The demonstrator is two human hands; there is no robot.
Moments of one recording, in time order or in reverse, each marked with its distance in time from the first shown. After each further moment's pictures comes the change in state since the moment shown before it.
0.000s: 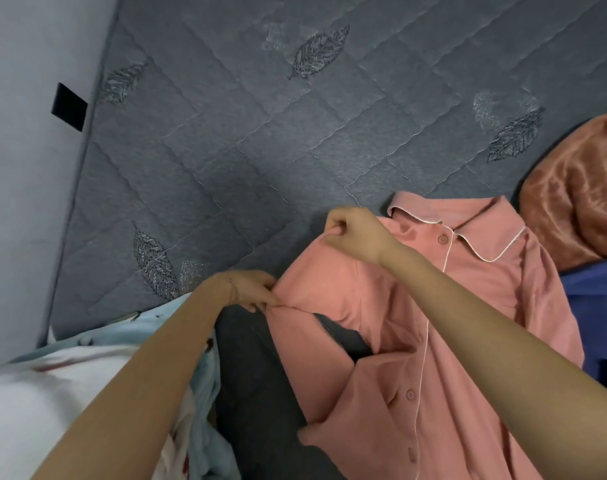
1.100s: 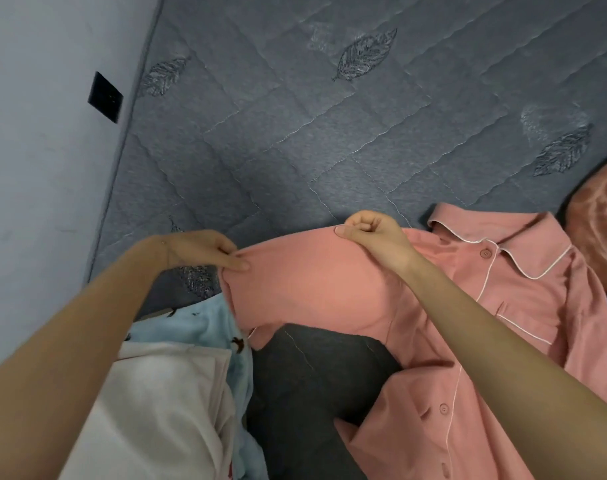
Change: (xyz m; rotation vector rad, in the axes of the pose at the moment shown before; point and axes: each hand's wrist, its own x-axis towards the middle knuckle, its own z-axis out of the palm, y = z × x) left_hand -0.069 -0.076 -0.107 -0.083 0.136 0.175; right_hand 0.018 -0.030 0.037 0.757 0.080 0.217
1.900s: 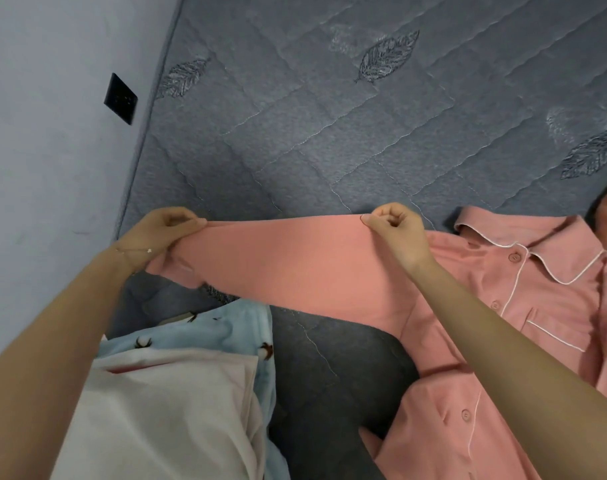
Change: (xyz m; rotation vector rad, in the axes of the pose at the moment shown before) left_hand -0.019 -0.081 -0.049 -0.227 0.608 0.213; right_hand 0.022 0.010 0.019 -0.100 0.348 -0.078
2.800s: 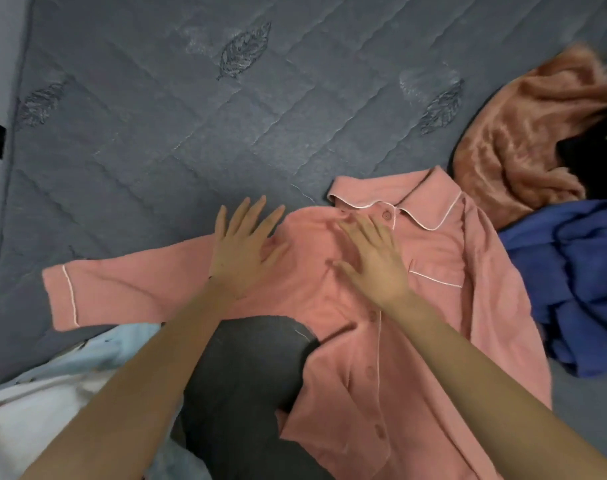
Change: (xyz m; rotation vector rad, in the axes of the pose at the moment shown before) left_hand -0.002 0.113 0.286 0.943 0.111 0.589; right_hand -0.082 0.073 -0.163 -0.940 -0.024 -0.240
